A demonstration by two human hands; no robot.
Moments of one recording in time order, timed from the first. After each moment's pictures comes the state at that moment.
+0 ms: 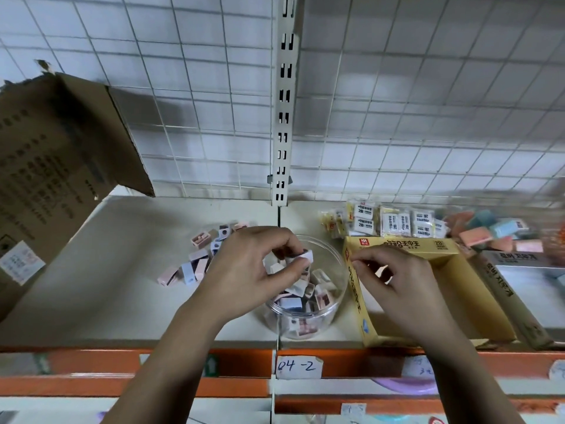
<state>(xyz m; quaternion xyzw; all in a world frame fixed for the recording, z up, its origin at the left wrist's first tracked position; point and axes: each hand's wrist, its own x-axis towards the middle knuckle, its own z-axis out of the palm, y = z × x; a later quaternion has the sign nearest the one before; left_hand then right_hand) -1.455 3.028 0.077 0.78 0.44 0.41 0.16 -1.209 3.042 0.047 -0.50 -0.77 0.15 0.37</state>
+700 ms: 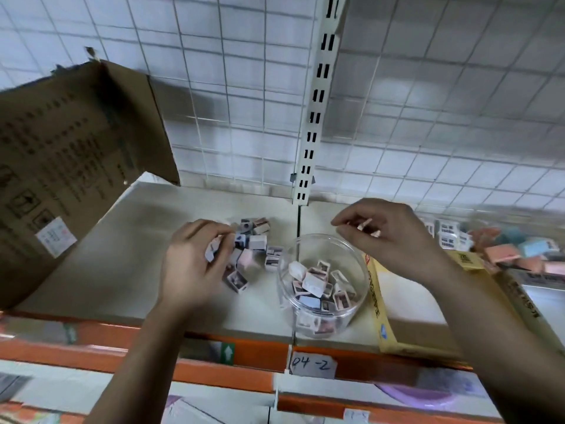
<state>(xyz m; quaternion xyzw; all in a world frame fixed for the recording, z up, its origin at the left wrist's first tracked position) -1.537 3.023 0.022 0.65 0.60 0.46 0.00 -1.252 3.088 0.102 -0.40 -0.81 0.29 0.32</state>
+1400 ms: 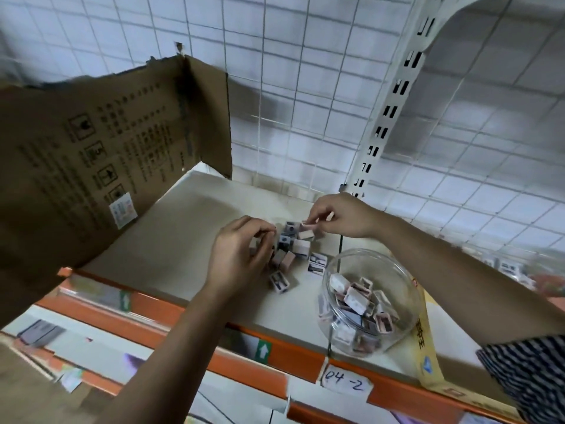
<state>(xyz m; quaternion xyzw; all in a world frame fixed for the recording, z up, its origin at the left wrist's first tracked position) -1.550 3.031 0.009 0.63 0.61 0.47 0.01 -1.369 3.208 0.061 -0.28 -0.93 0.22 0.04</state>
